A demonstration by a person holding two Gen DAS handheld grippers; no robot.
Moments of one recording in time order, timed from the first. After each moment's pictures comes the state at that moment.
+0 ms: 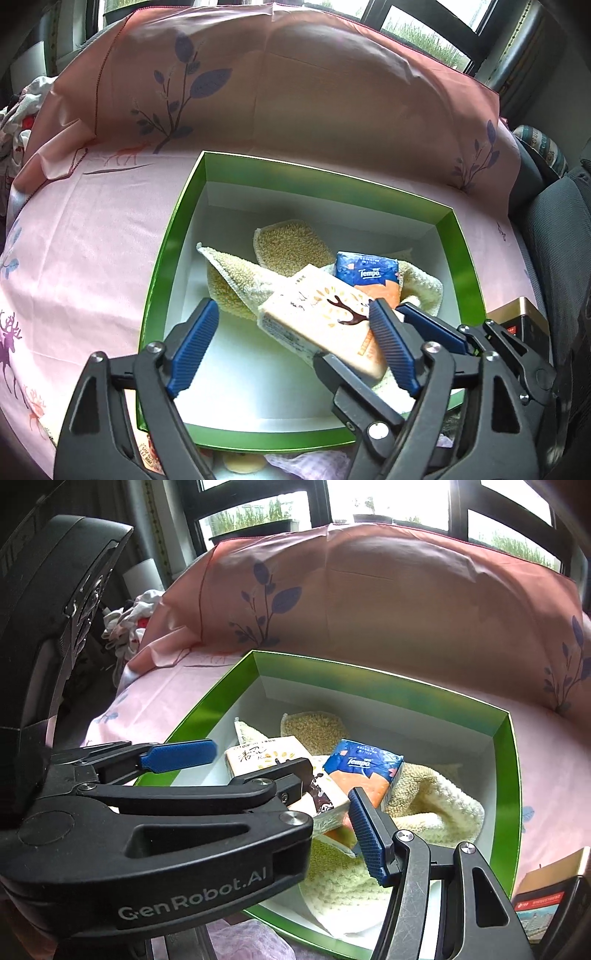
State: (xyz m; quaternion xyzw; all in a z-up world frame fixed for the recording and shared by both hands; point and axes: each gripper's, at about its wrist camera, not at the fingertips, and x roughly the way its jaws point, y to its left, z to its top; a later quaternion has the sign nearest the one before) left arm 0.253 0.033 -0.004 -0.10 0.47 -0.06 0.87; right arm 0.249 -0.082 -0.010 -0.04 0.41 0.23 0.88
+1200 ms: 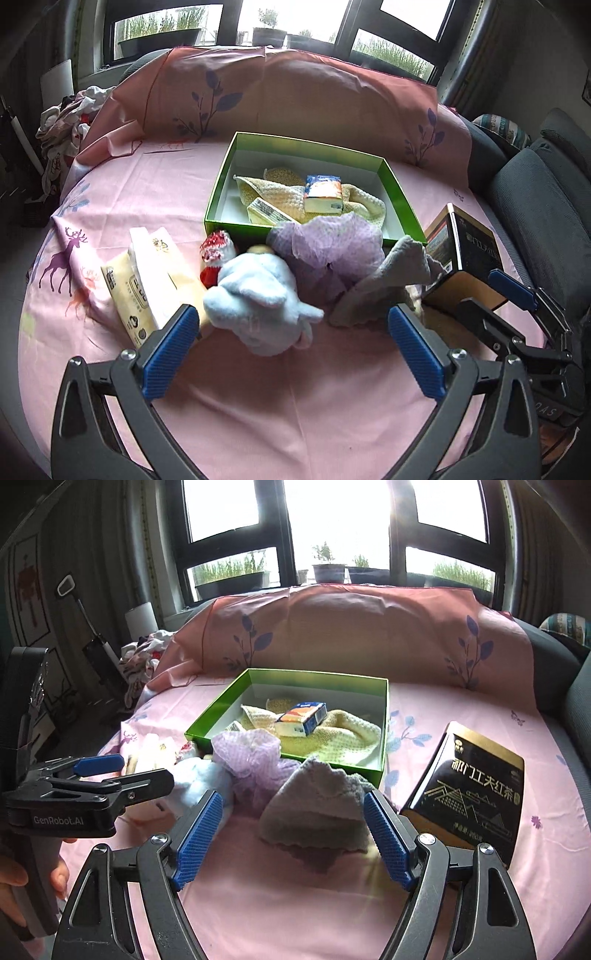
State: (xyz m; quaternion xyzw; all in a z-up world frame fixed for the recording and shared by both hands) left arm 0.060 0.038 0.030 -0.08 0.43 -0.07 0.90; right arm 0.060 -0.169 0.041 -0.01 0.34 0.17 0.92
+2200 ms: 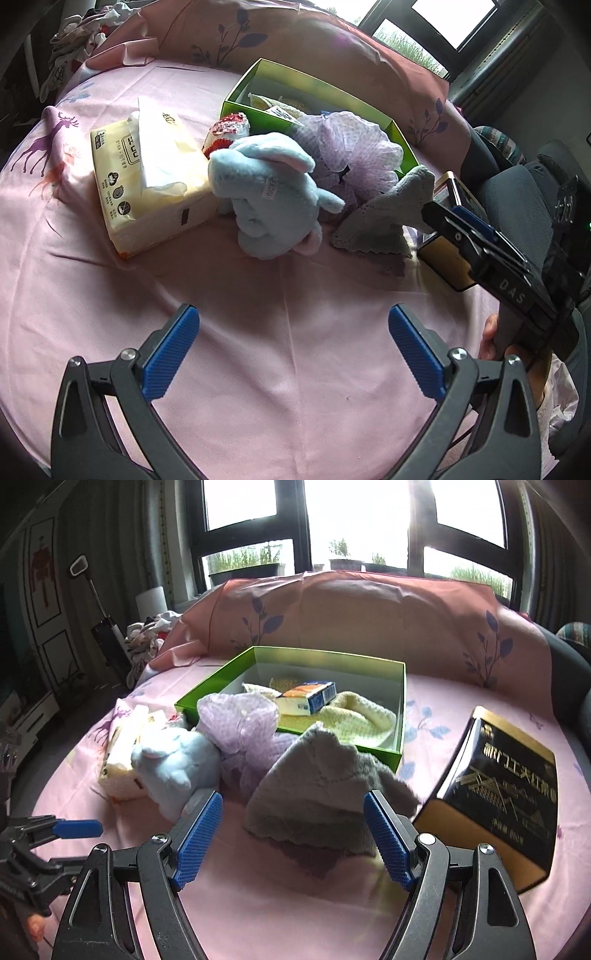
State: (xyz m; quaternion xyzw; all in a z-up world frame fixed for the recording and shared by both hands) left arm 0.014 0.055 -0.038 -0.19 0.46 -0.09 0.86; right arm 0.099 -0.153 -0.005 -0.06 0.33 0.19 0.92
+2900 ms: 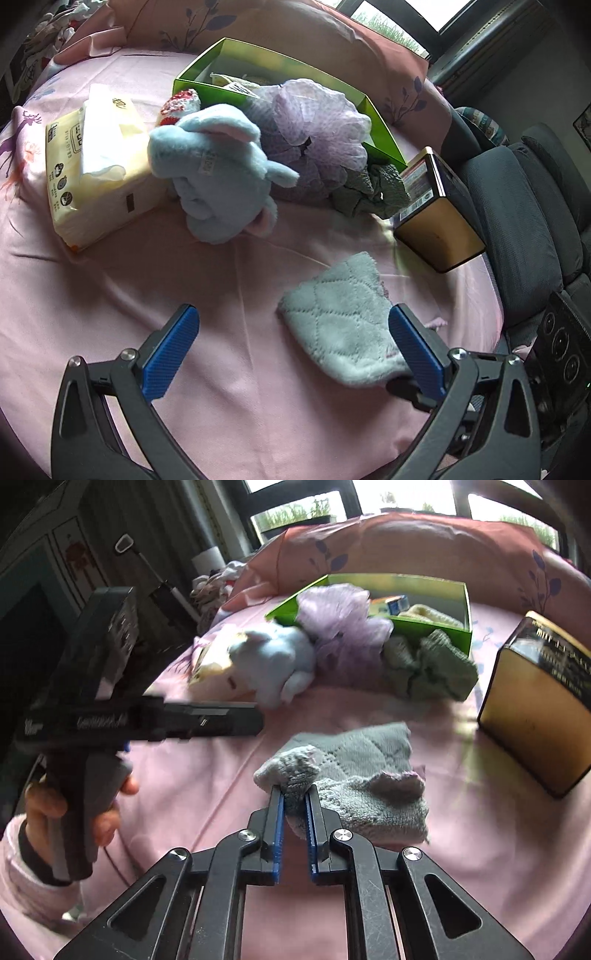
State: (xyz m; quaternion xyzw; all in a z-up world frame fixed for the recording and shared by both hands) left arm 0.020 0.022 -0.042 -0.18 0.49 -0.15 0.84; right arm -0.012 -0.167 -0.051 -0.02 0.45 0.34 0.83
